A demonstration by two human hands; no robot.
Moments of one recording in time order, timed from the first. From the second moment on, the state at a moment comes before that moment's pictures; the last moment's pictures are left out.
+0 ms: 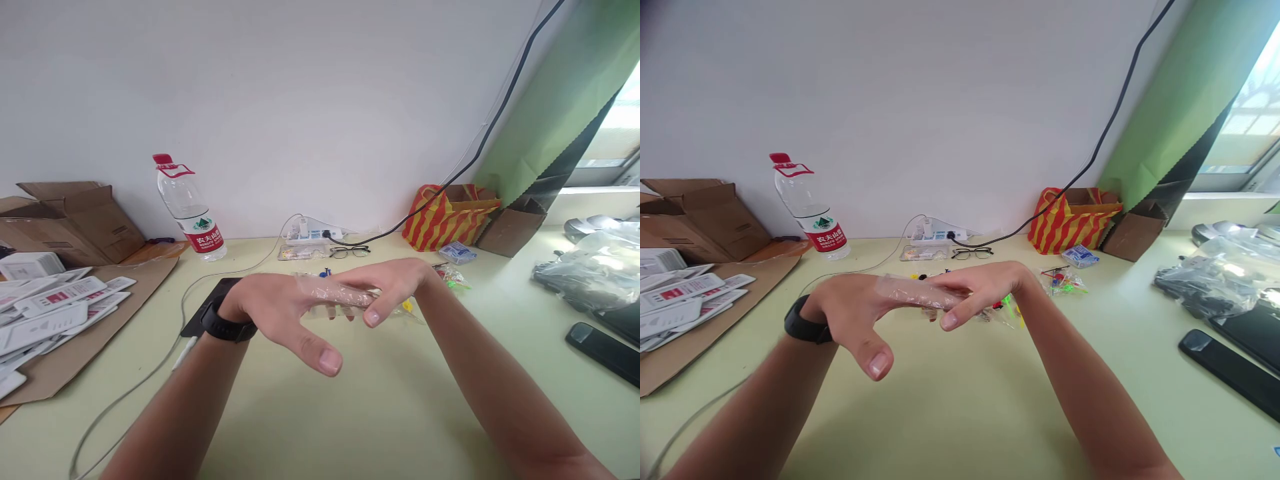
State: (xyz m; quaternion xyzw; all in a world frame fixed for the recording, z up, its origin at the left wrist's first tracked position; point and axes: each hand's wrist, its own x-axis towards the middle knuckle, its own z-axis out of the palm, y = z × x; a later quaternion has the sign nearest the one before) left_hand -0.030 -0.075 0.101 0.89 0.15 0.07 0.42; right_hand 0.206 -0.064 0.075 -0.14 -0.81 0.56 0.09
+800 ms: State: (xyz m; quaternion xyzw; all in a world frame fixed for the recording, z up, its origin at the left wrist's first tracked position) left_hand -0.014 -0.071 0.095 0.92 0.10 -0.04 0.38; right_hand 0.201 -0.065 0.073 -0.15 -0.86 0.49 0.05
